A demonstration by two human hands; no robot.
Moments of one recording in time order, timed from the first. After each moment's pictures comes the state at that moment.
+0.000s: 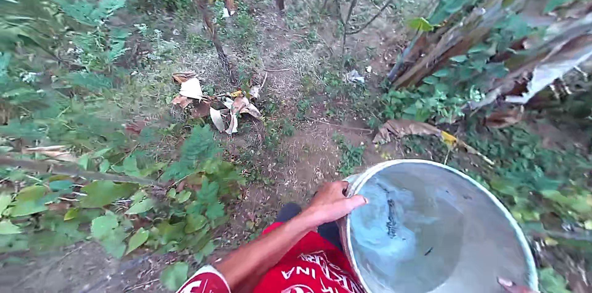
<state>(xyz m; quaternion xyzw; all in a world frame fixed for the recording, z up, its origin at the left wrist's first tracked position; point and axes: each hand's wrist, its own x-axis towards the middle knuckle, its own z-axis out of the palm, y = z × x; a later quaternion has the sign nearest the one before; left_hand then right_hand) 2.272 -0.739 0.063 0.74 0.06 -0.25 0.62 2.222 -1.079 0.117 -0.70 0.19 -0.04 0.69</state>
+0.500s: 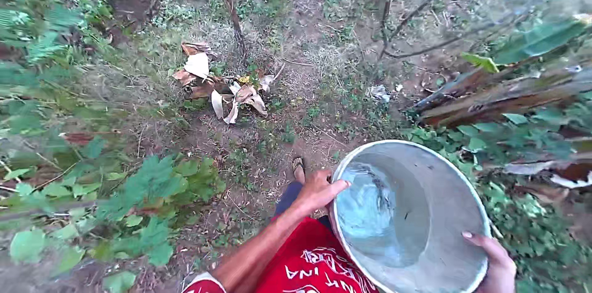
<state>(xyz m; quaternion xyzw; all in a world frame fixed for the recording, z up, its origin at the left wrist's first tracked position) 2.511 -0.667 0.000 0.68 0.25 -0.16 0.67 2.606 -0.999 0.051 -0.75 0.11 0.13 0.64</state>
